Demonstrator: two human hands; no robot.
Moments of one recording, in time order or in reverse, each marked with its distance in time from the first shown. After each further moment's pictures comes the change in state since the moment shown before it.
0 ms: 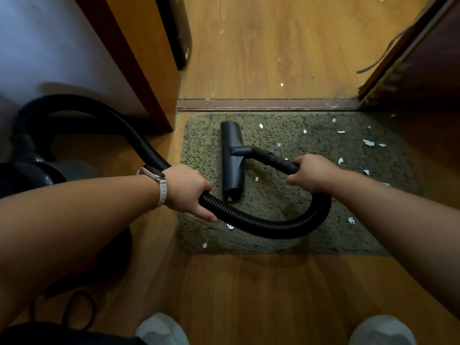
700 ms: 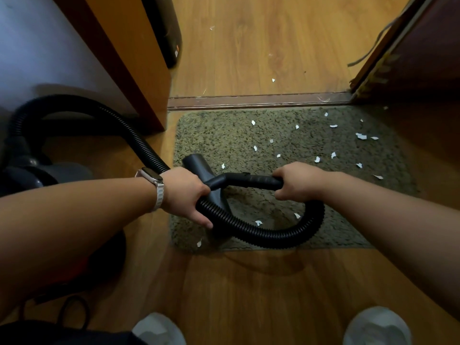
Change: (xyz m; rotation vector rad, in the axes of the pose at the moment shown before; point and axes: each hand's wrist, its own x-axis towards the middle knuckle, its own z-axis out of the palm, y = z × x) left_hand 0.008 0.013 -0.002 0.028 -0.049 0.071; right_hand -0.017 -0.004 0.009 -0.157 -0.148 -0.273
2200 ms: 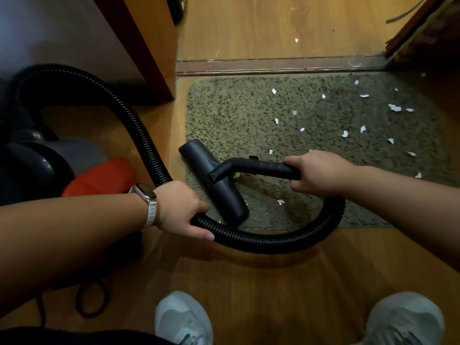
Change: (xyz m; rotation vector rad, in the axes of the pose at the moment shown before) left_hand -0.050 0.006 0.090 -0.157 0.124 0.219; right_hand 0.005 -0.025 0.031 -0.152 0.086 -0.101
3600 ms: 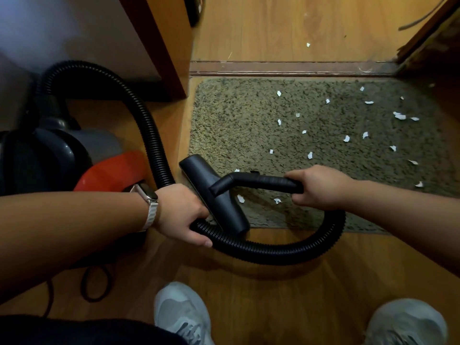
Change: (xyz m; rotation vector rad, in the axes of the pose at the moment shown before) left_hand -0.019 0.026 -0.013 0.027 -0.127 -0.019; right_hand -0.015 -0.008 0.022 0.078 -0.078 -0.033
